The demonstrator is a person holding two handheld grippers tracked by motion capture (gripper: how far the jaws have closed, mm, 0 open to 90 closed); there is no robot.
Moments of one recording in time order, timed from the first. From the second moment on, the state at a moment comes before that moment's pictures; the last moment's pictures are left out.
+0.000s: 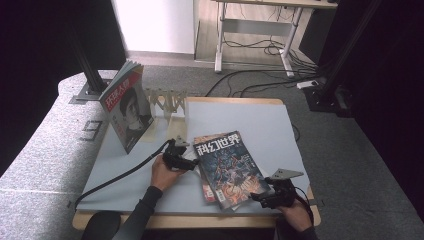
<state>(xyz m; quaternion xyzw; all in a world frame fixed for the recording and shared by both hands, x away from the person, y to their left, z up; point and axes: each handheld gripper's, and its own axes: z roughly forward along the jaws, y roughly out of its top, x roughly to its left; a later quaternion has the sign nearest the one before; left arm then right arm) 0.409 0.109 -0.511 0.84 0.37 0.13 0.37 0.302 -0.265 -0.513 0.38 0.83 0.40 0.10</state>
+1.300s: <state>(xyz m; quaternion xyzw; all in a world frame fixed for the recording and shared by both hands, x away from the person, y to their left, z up) 0.438 0.095 -0.511 0.83 0.40 0.13 0.38 0.285 -0.243 -0.505 0.34 0.86 0.37 0.11</state>
